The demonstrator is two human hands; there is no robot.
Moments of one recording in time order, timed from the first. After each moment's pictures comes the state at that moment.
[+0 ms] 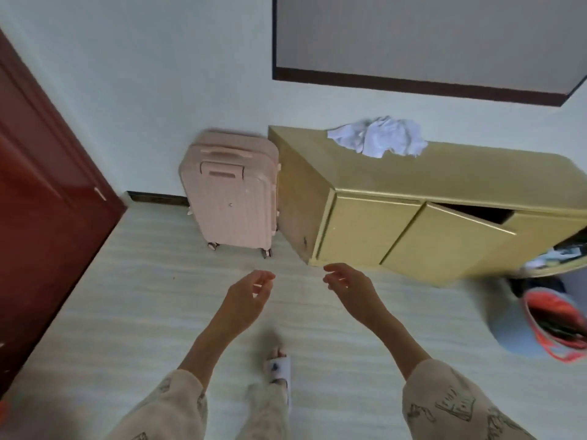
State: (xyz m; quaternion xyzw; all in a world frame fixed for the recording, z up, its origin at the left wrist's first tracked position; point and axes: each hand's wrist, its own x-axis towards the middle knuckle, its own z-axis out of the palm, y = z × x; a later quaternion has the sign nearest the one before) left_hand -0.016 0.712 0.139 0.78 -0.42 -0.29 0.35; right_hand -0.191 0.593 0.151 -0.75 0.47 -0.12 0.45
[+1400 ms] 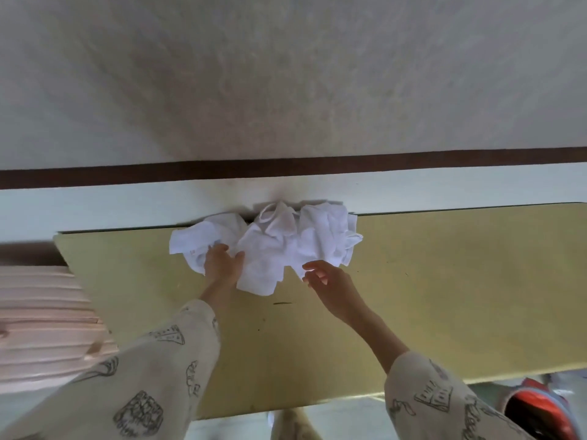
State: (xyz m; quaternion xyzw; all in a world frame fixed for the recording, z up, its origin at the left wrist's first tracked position) left_hand 0.023 -0.161 0.049 0.88 -0.21 -0.35 0.23; right_hand -0.183 -0.194 0.077 -0.65 0.54 -0.06 0.53
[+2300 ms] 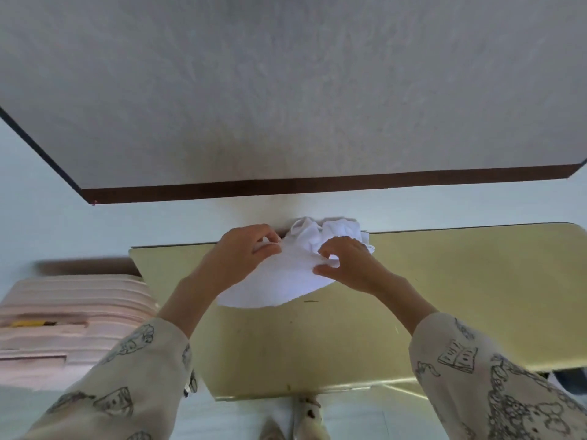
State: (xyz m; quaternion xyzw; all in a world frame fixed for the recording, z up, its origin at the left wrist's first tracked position) left_hand 0.029 -0.052 0.232 0.71 -0.63 -0.18 0.24; right_hand -0.171 -0.149 0.190 -0.88 0.40 -0.06 0.26
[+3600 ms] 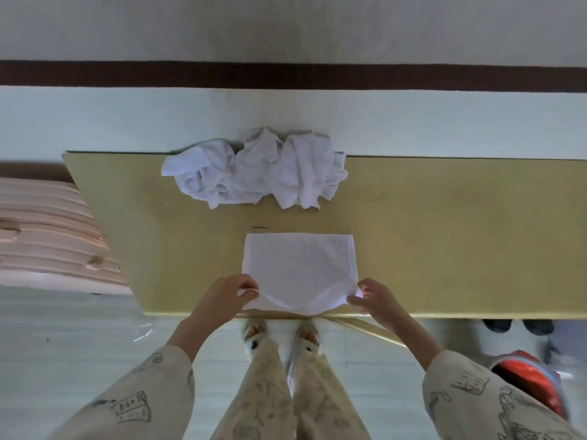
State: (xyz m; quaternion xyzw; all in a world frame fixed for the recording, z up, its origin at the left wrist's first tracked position) left_hand -0.111 0.008 0.025 0.78 -0.48 -0.38 0.13; right_hand -0.378 -0.119 0.005 -0.58 0.58 0.02 0.57
